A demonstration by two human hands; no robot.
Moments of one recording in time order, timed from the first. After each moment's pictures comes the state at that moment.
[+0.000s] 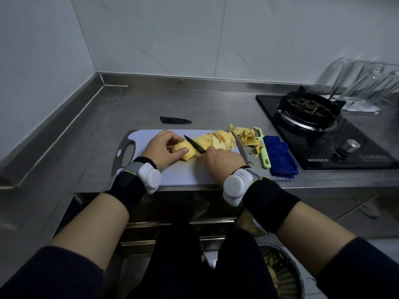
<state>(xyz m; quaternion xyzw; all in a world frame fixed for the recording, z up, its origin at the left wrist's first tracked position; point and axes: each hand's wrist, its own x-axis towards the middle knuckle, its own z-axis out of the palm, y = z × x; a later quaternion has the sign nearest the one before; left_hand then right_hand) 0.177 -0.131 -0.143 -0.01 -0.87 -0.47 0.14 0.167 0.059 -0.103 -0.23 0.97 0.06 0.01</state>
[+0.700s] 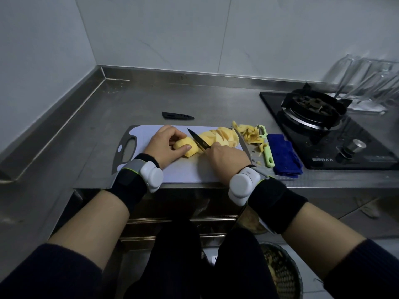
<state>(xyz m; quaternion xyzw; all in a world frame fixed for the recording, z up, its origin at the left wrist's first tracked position) 0.178 -0.129 -0.144 -0.03 -0.88 -0.44 0.16 0.162 0.063 -0.110 -0.23 0.97 0.02 -0.01</state>
